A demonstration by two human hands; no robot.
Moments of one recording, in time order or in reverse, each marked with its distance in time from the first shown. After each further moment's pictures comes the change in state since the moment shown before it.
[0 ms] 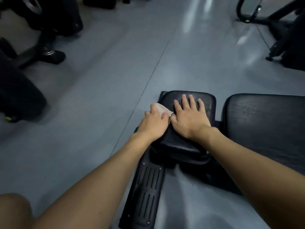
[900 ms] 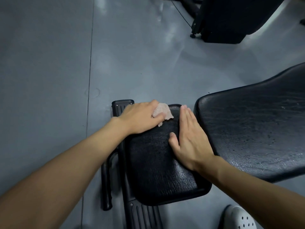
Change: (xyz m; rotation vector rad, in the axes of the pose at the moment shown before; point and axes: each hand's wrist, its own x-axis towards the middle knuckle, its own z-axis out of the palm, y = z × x) left_hand 0.151 0.067 -0.003 0.523 -0.303 0.919; right_hand -0.006 0.025 0.008 0.261 0.274 0.393
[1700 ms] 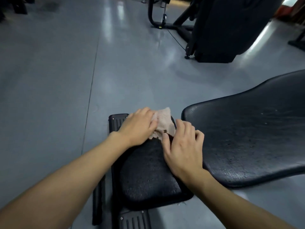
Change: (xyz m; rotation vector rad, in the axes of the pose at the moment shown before) left_hand -0.002 0.032 0.012 -0.034 0.181 0.050; right_hand -0.020 -0.004 -0.008 -0.020 0.345 0.182
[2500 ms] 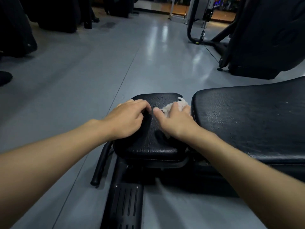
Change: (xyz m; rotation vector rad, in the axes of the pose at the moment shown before) left_hand -0.116 0.043 -0.008 -0.049 0.120 -0.214; right_hand -0.001 0.005 -0.008 0.296 -0.586 -0.005
